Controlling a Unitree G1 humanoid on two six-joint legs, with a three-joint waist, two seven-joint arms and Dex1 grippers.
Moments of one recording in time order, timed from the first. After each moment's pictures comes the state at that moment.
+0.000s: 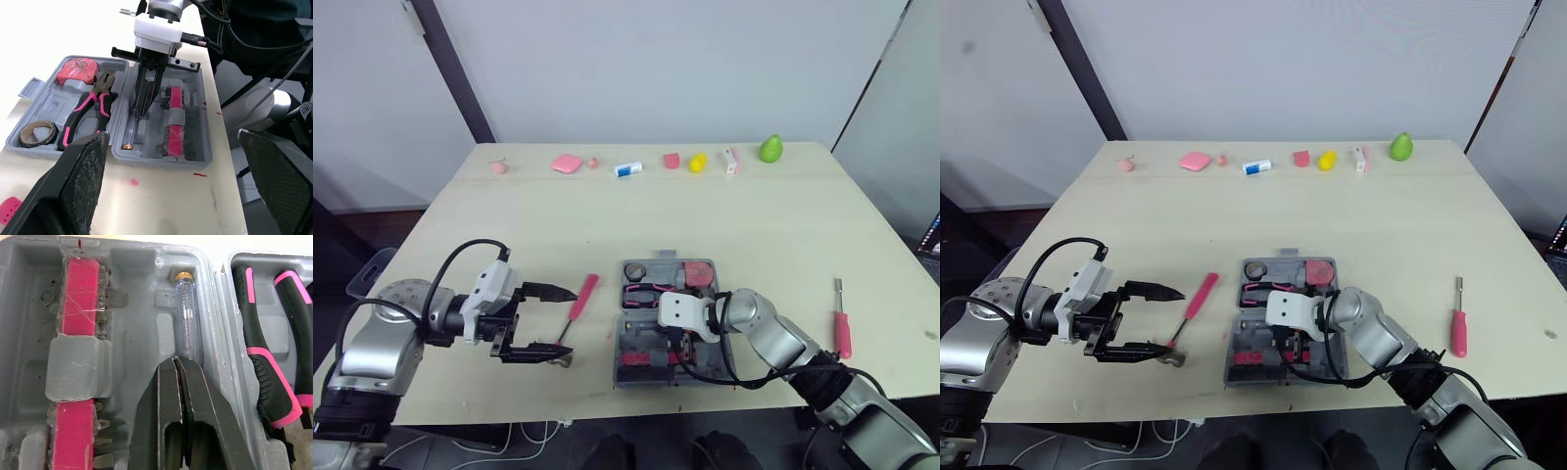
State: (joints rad) left arm -0.18 0.94 0.11 0.03 -0.53 0.12 -1.55; right arm -0.56 -0.37 0.62 0.07 -0.17 0.38 0.93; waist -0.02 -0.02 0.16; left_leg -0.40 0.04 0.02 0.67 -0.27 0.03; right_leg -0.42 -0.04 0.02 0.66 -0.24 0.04
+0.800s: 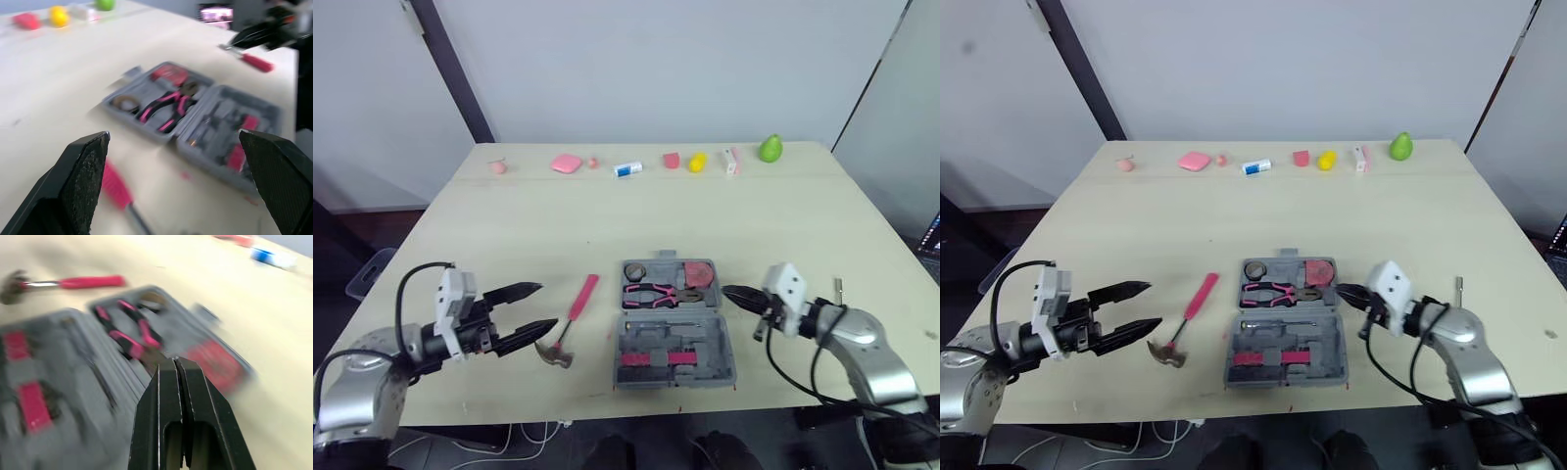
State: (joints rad) left arm 0.05 0.77 0.37 0.06 -0.60 0.18 -1.25; right arm -0.10 -0.49 -0.05 -0.17 0.24 0.19 0.87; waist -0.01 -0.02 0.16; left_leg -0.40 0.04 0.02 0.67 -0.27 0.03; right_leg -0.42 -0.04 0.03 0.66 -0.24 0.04
